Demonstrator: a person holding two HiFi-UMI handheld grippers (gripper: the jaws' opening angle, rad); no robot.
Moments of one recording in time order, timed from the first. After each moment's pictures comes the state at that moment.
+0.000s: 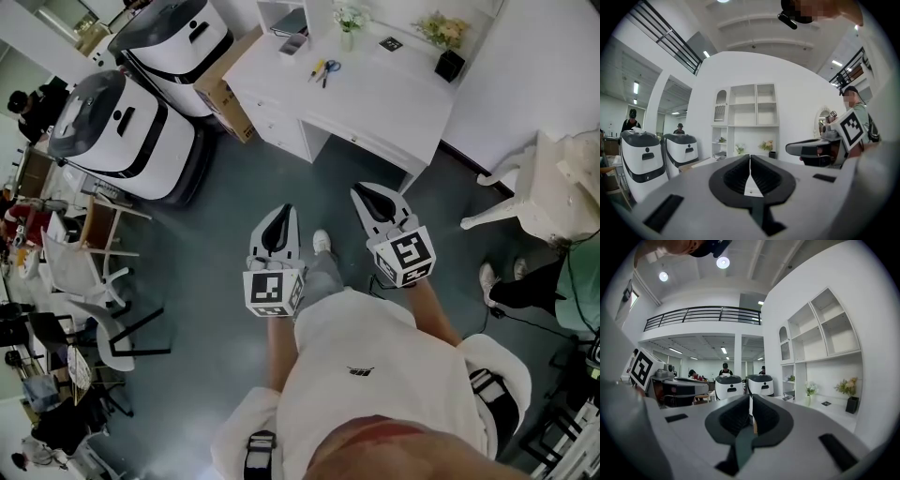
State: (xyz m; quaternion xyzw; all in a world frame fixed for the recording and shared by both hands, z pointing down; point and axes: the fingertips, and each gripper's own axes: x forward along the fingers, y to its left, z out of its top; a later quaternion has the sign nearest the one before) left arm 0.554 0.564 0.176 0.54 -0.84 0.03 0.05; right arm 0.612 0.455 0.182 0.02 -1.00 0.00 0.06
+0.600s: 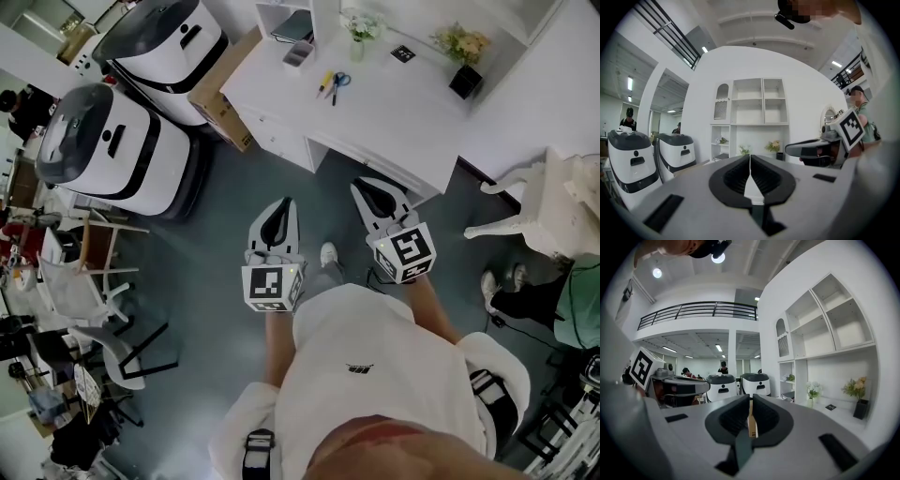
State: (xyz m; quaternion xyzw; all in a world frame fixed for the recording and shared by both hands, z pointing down) left arm 0.405 0.488 0.172 0.55 -0.83 0.04 0.06; right arm 0.467 0.384 0.182 0.04 -1.00 0.01 0.07
